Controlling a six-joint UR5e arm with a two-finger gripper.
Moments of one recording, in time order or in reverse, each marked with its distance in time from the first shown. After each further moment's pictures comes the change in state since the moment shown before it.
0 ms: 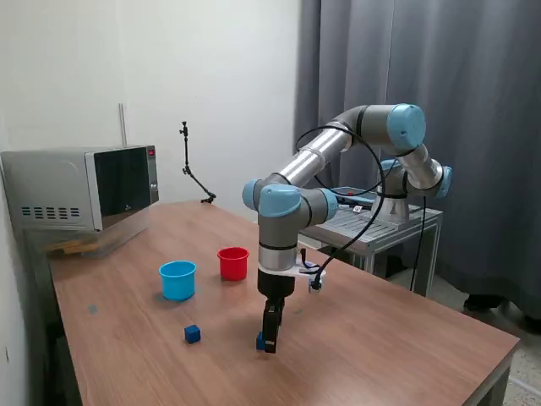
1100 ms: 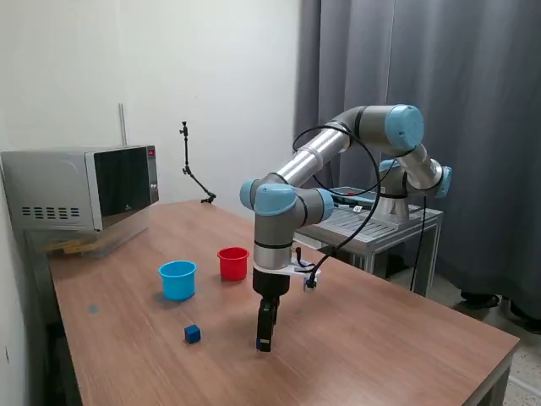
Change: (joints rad) arm -0.009 0.004 -0.011 -0.007 -0.001 -0.024
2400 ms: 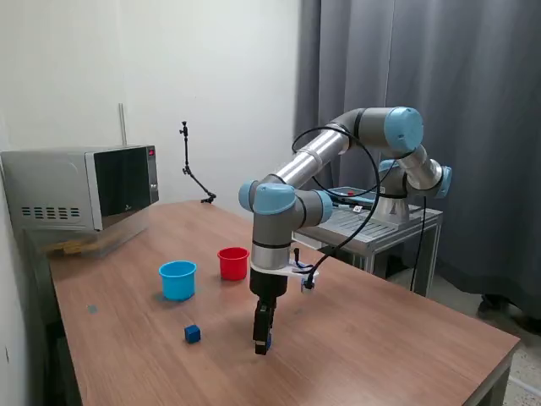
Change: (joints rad) arm 0.000 0.015 -0.023 -0.033 0.007 -0.003
